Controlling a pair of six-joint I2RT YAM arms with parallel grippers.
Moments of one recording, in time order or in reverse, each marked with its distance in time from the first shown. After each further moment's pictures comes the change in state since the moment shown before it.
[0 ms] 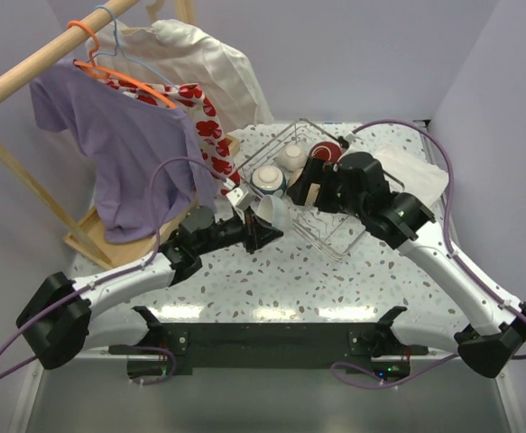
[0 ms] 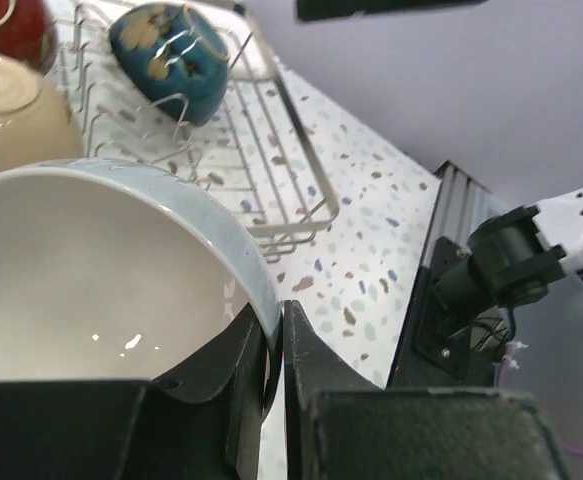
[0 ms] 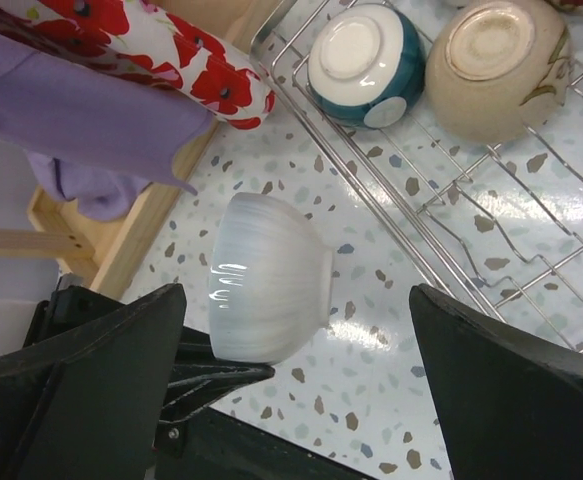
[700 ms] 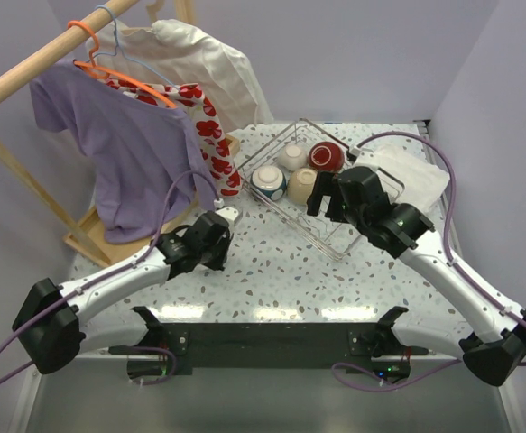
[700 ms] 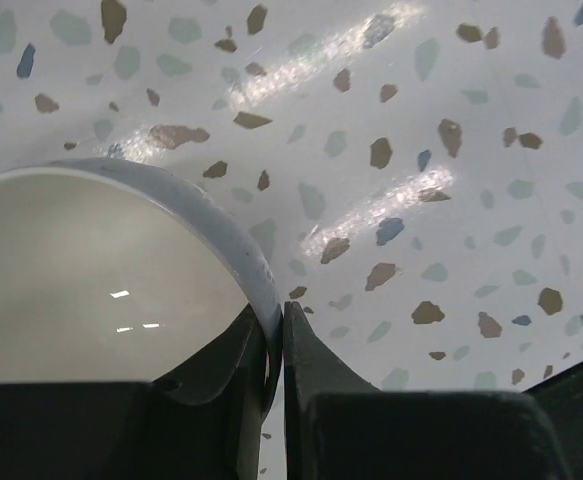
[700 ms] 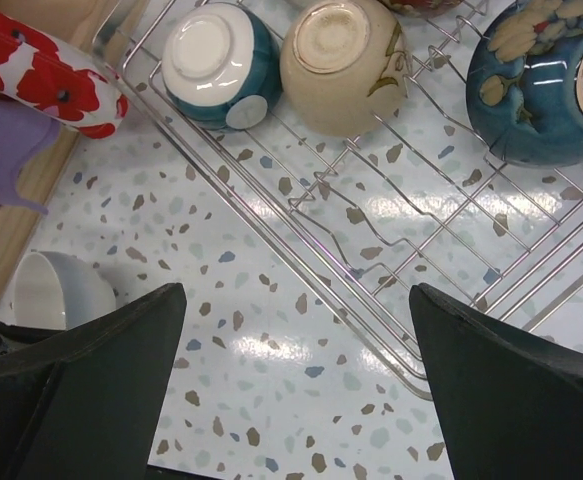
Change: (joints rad) left arm 0.000 -0.050 0.124 -1.010 -0.507 0.105; right arm 0.000 -0.059 -0.119 -0.045 0.212 -0.078
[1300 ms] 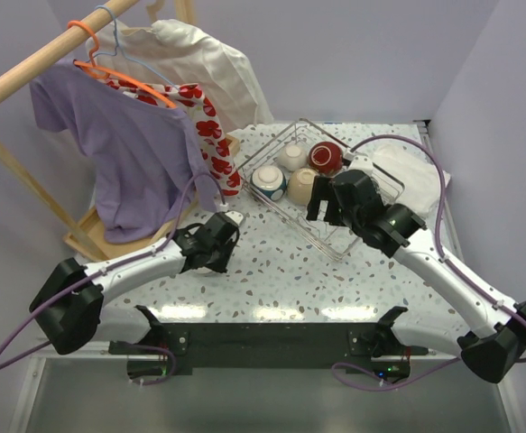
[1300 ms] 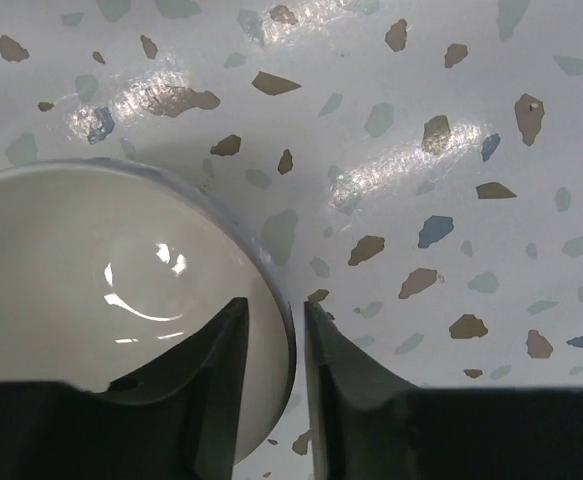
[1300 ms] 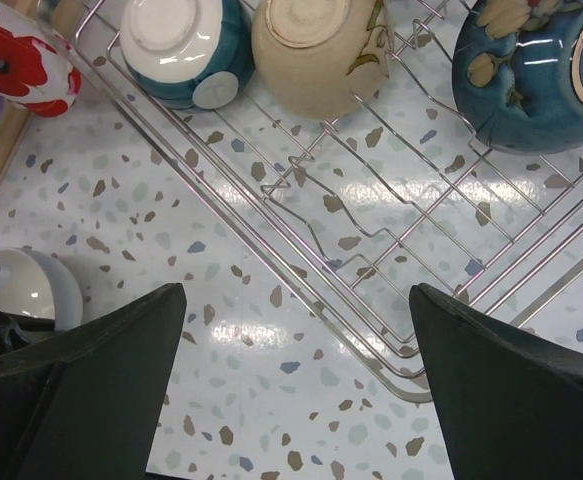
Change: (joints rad) left arm -0.001 0.162 0.017 -0.021 -0.043 -0.035; right arm 0.000 0.020 -0.046 0.006 0.011 -0.025
